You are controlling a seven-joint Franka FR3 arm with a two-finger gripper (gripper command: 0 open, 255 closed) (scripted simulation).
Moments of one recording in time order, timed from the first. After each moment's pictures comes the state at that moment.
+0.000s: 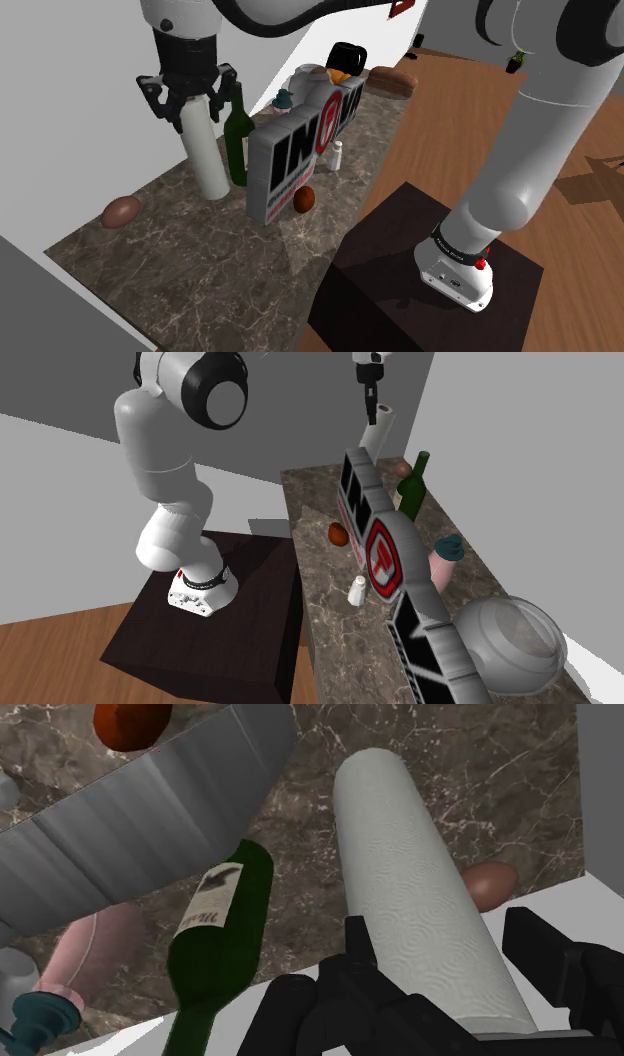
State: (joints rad) arm 0.05 0.19 0.86 -1.60 -0.33 1.85 1.00
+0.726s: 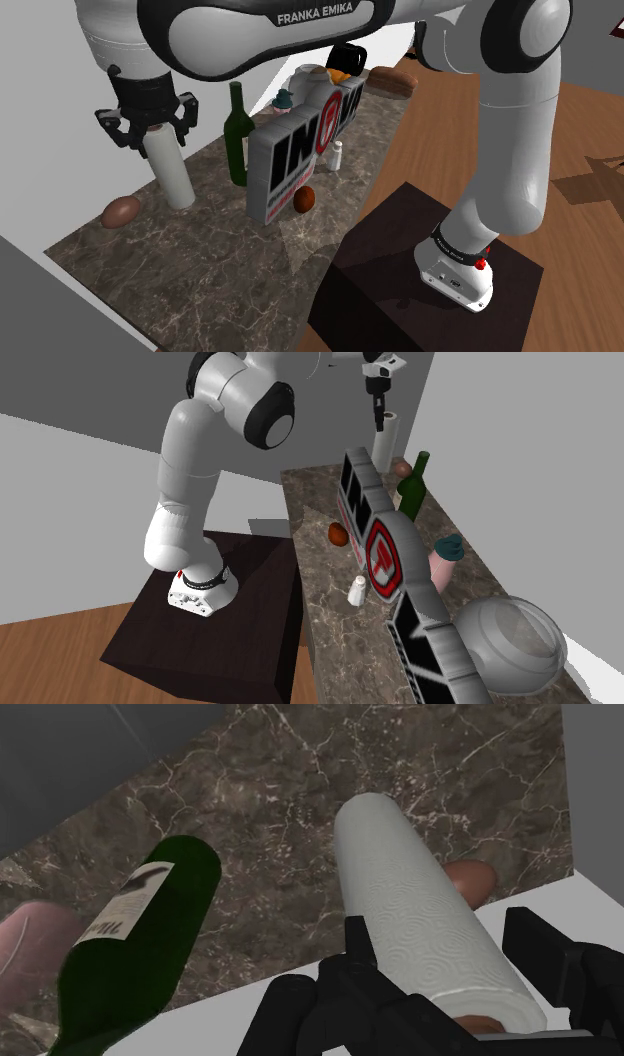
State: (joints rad) arm 0.24 0.48 0.81 -1.38 -0.55 1.83 1.12
